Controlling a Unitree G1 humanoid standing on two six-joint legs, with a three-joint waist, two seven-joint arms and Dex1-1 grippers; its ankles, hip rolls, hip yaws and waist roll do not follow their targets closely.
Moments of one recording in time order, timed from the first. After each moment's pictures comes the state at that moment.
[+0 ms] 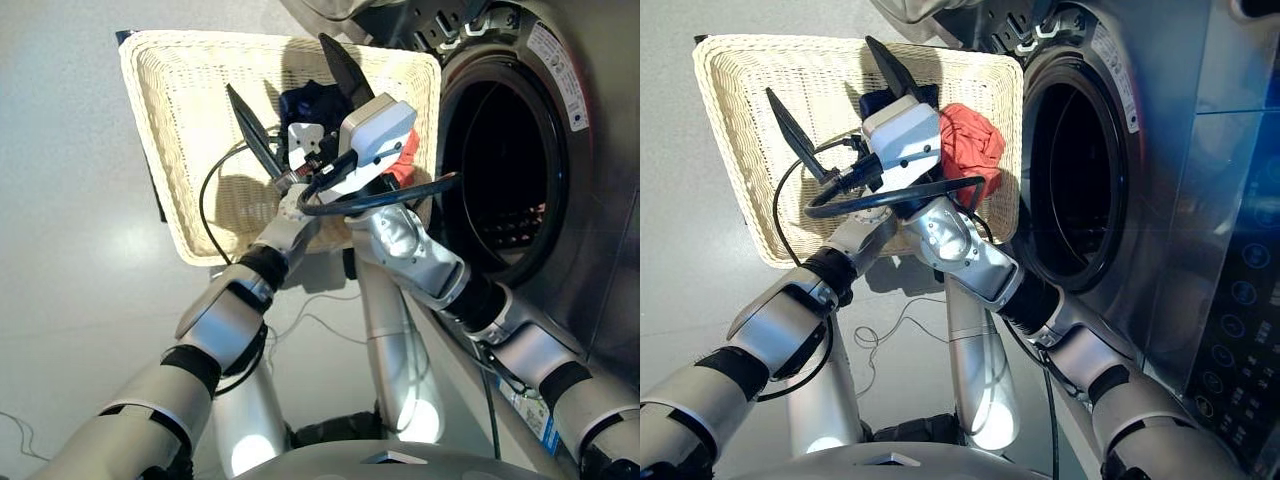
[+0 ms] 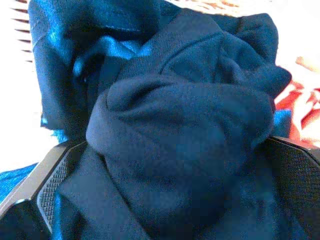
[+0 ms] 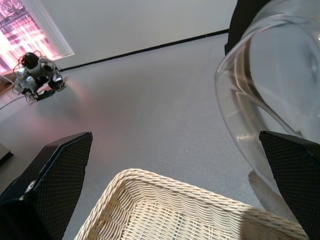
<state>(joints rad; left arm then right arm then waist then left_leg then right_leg) -1.01 0.13 -0.54 0.99 -0.63 -0.21 0.29 -0.85 -0.29 0.77 -0.06 0.42 -0.35 -0.31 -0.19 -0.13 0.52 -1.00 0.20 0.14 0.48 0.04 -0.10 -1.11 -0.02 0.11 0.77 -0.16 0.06</state>
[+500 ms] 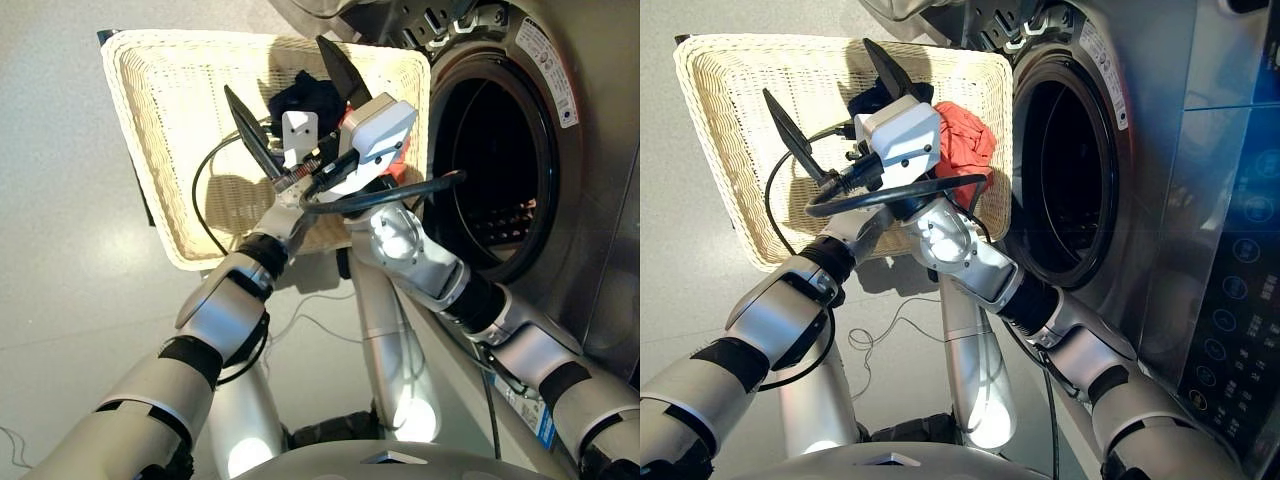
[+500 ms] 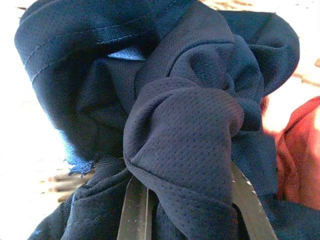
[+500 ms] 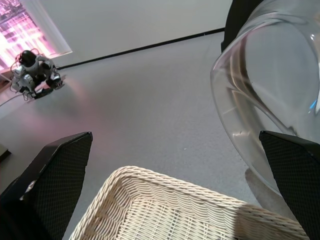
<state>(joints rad) -1.03 0.13 -0.53 1.02 -0.62 -0.18 0.32 -0.84 -0.31 0.77 -0.06 0.44 -0.35 -0.30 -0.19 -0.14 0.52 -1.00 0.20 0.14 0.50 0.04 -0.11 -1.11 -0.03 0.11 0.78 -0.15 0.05</state>
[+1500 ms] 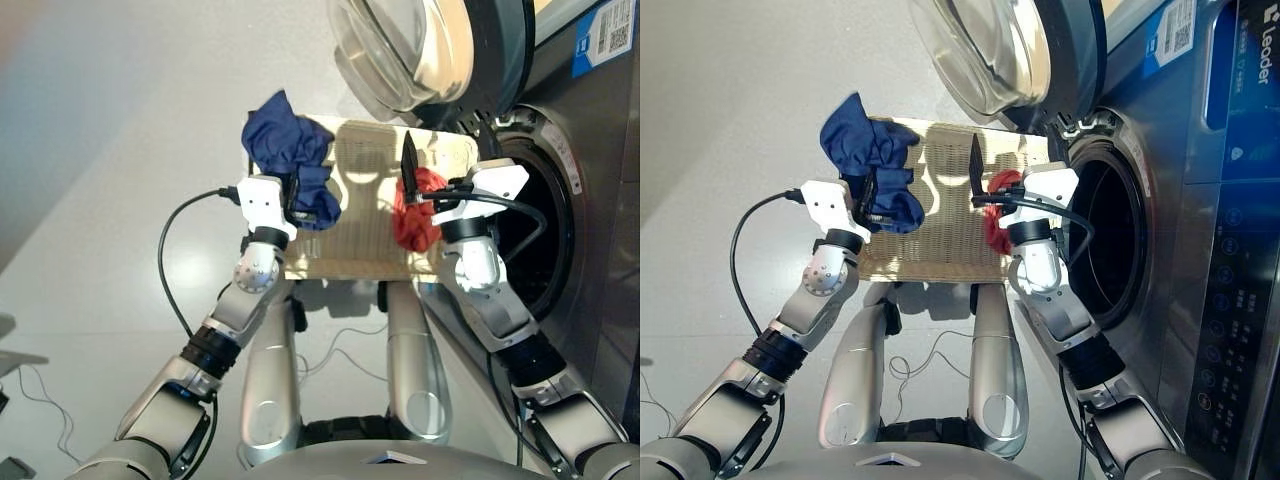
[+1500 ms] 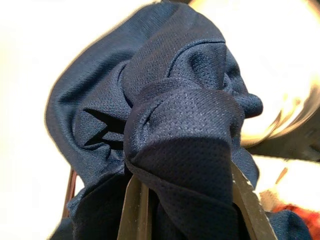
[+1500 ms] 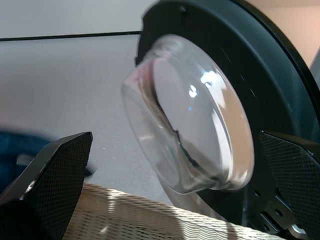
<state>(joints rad) -0.38 0.39 -0.45 0.05 -0.39 -0.34 0.21 -0.30 -0.44 0.37 -0.05 0.28 -0.35 -0.28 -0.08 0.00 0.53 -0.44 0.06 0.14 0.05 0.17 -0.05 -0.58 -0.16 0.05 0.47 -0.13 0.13</state>
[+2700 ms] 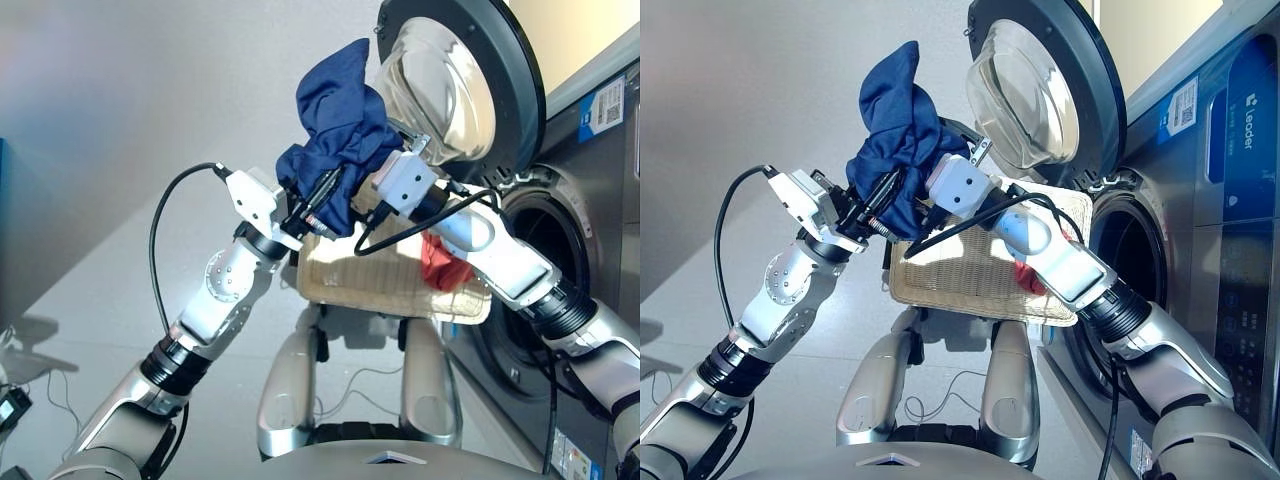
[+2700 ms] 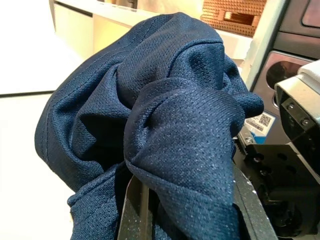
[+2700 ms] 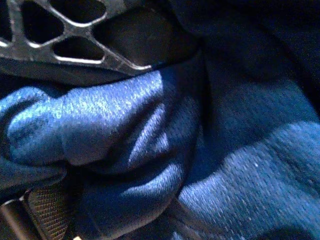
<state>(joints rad) -0.39 0.52 -0.48 -0.20 -0.53 -0.34 -0.14 -0.69 -0.67 0.63 -0.07 0.23 -0.12 0.13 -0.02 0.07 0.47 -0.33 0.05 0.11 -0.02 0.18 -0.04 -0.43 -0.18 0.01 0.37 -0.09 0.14</state>
